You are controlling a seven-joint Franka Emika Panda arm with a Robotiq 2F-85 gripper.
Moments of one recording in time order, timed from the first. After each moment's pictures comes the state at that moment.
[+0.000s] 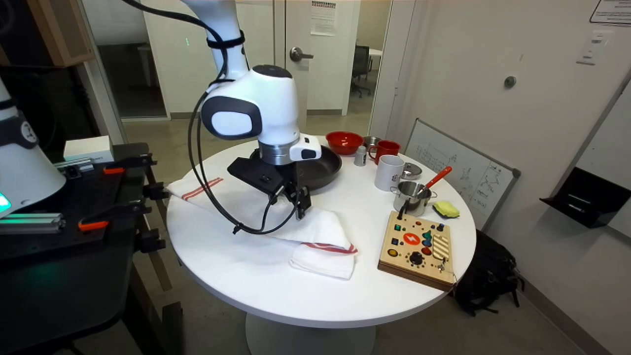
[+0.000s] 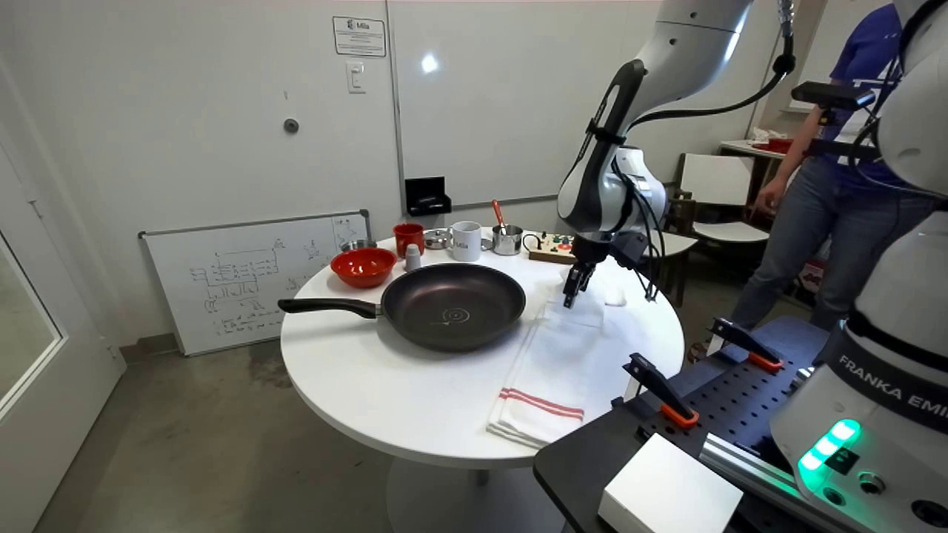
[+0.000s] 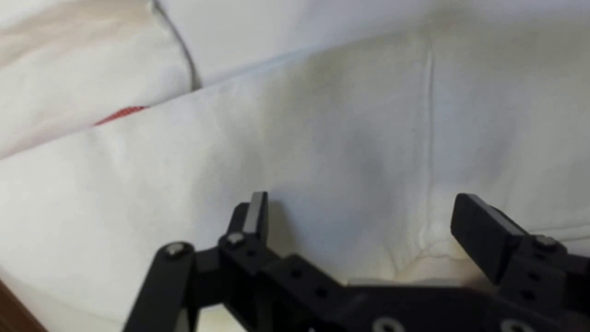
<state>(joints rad) -0.32 0.71 0.10 -2.30 0.10 3.12 -0.82</state>
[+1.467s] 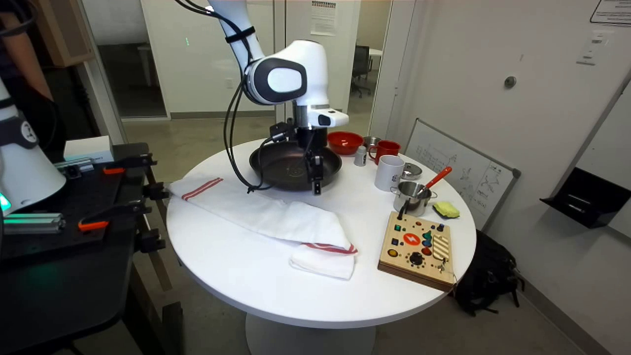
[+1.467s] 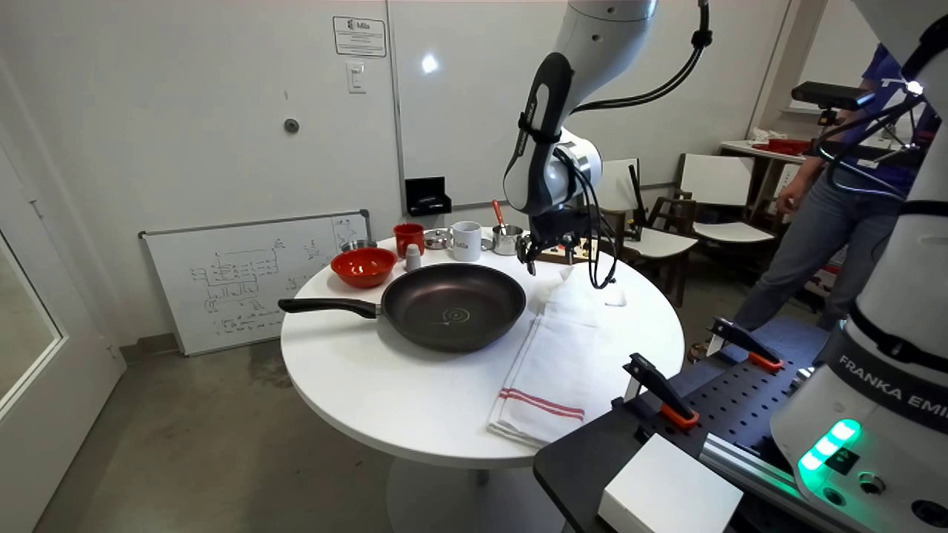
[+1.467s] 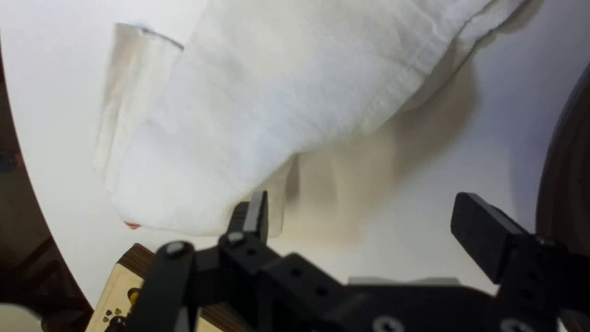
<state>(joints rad) 0.31 0.76 -0.39 -2.03 0.03 2.76 0.26</state>
